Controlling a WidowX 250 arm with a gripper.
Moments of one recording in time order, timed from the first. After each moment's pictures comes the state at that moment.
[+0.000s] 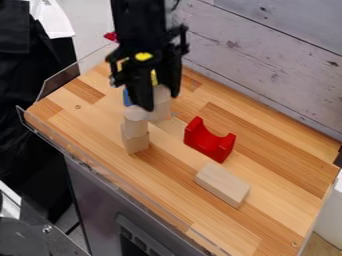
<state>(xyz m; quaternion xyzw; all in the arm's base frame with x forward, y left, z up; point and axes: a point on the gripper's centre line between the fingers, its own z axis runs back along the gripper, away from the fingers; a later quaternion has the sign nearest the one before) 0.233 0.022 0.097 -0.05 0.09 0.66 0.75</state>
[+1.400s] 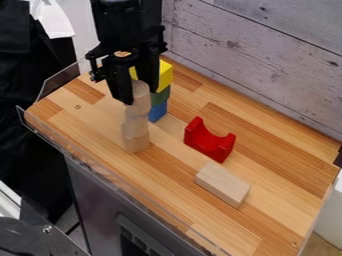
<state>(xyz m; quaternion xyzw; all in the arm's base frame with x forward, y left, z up) 0.234 0.052 0.092 -0.05 0.08 0.66 0.74</state>
